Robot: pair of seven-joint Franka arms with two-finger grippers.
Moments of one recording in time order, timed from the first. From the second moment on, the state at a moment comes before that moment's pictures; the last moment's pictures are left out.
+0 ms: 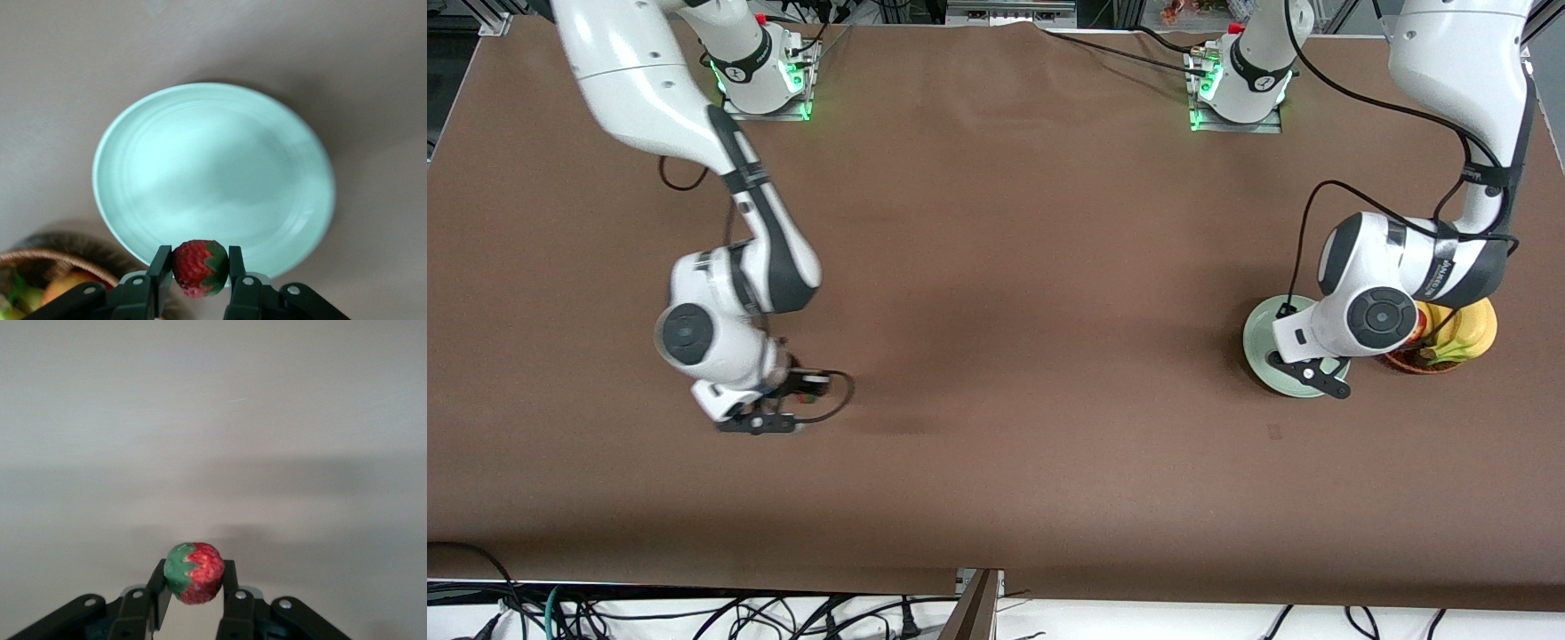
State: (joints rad) left arm 0.03 0.50 -0.07 -1.82 0.32 2.04 0.33; right arm 0.37 0.74 -0.03 -1.50 0.10 2.28 0.36
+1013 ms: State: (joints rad) left arm 0.10 0.53 -0.10 -1.84 0.32 2.14 0.49; right arm 0.93 1.02 -0.03 -1.16 0.10 2.56 1.20
